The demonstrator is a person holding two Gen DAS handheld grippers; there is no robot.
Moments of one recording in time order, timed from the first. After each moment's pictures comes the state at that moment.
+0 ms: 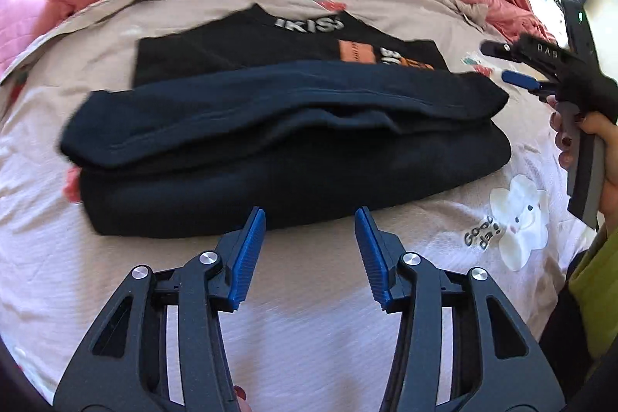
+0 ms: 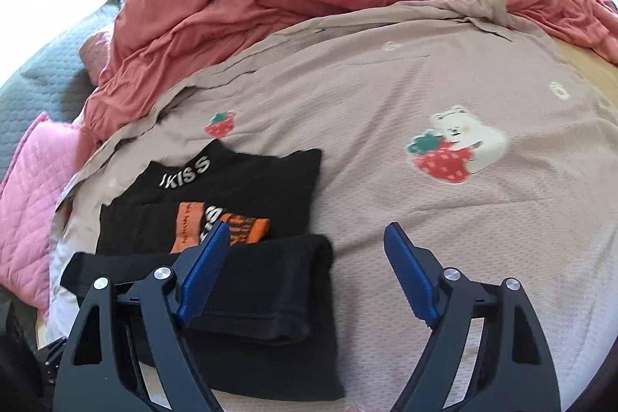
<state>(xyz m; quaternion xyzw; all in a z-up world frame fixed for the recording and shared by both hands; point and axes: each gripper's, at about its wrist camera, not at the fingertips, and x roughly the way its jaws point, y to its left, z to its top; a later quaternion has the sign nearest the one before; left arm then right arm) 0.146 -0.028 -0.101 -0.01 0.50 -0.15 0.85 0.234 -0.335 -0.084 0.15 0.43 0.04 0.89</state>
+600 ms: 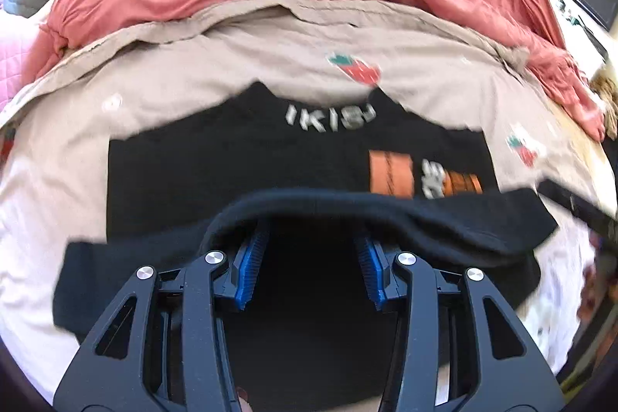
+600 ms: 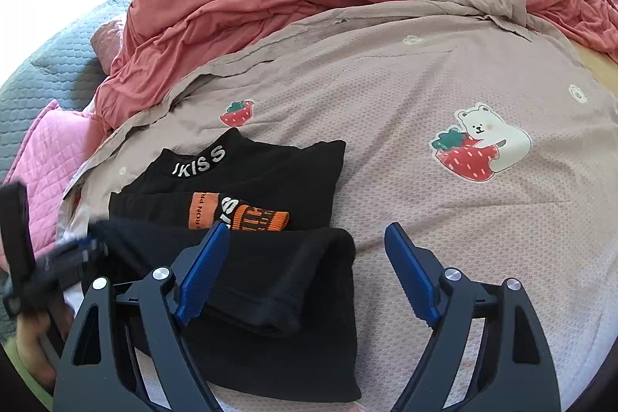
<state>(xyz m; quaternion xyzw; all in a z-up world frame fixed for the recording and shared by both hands) 0.277 -0.046 -0.081 -0.02 0.48 -0.09 0.87 0.239 -0.328 -0.086 0.15 0.44 0.06 0.88</state>
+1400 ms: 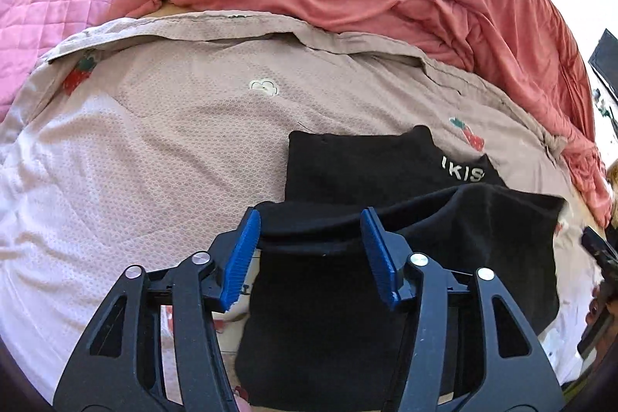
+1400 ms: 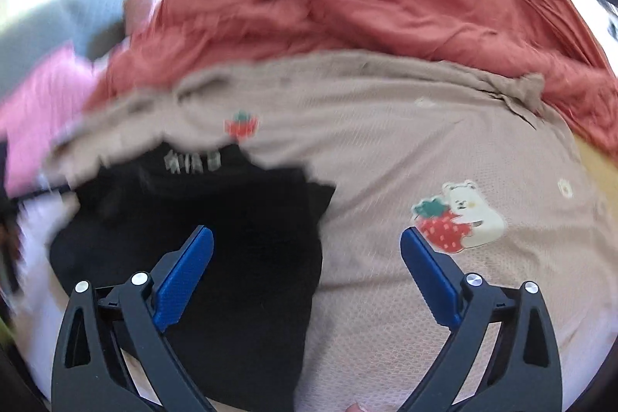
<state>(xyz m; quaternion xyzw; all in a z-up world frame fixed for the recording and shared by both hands) 0.252 0.112 -0.085 -0.12 0.44 -0.02 0.89 0.241 -0.318 -0.074 -0.01 0.40 0.09 0.91</state>
